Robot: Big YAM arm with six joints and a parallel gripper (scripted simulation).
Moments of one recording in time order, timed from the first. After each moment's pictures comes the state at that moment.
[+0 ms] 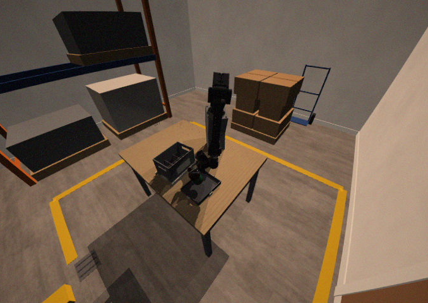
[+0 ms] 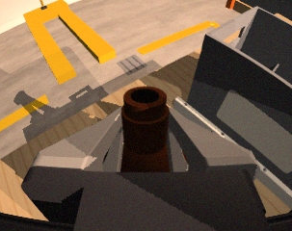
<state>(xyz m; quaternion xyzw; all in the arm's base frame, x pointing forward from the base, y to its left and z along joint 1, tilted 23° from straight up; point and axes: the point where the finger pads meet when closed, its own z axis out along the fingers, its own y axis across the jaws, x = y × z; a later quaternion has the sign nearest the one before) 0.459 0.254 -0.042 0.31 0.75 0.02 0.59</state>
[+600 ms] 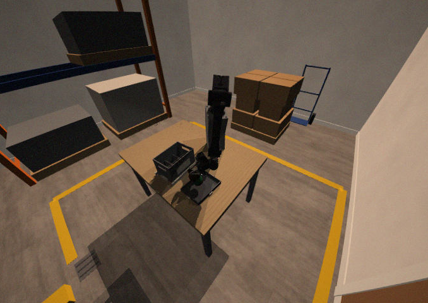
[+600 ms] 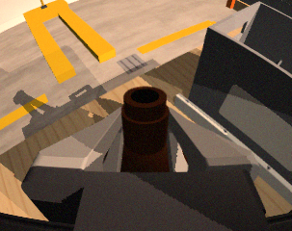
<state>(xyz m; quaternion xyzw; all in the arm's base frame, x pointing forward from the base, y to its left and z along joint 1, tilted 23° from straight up) 0.461 0.259 -0.051 0.30 0.75 0.02 0.59</state>
